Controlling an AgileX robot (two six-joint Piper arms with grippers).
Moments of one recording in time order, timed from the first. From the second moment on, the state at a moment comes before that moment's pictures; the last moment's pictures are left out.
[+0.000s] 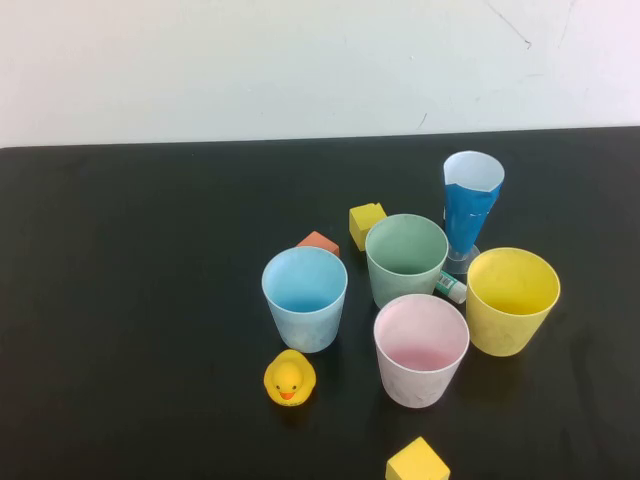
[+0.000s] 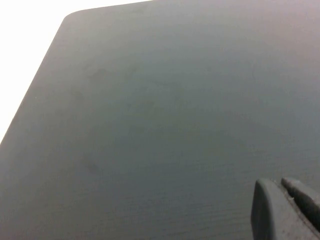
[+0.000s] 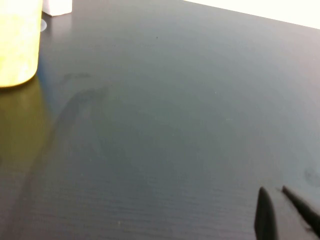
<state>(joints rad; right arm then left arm) -0.03 -0.01 0.03 0.00 0.39 -0.20 -0.01 -0.01 0.02 0.01 0.35 0.01</state>
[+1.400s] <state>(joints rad) -0.03 -0.01 0.03 0.27 0.33 -0.19 -0.01 -0.01 0.02 0.01 0.35 0.01</state>
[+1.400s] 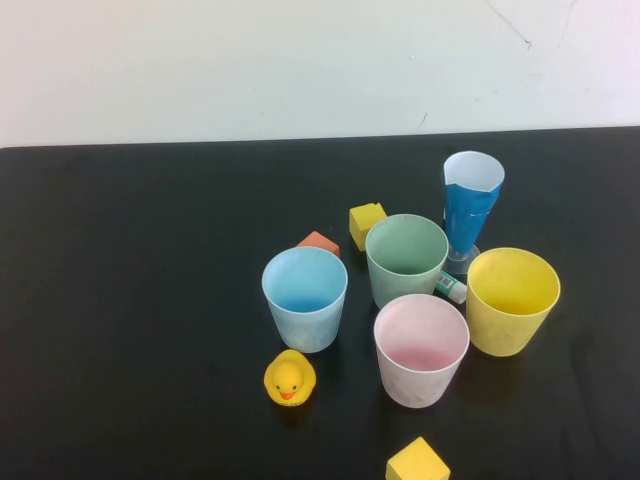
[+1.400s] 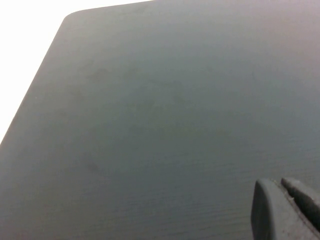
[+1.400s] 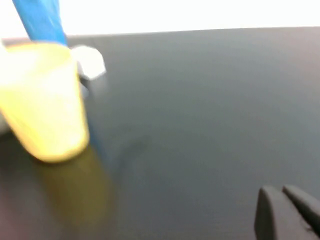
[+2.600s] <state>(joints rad) -0.03 -0.01 0.03 0.70 0.16 -0.20 -0.01 -0.01 0.02 -0.44 -0.03 -0.01</state>
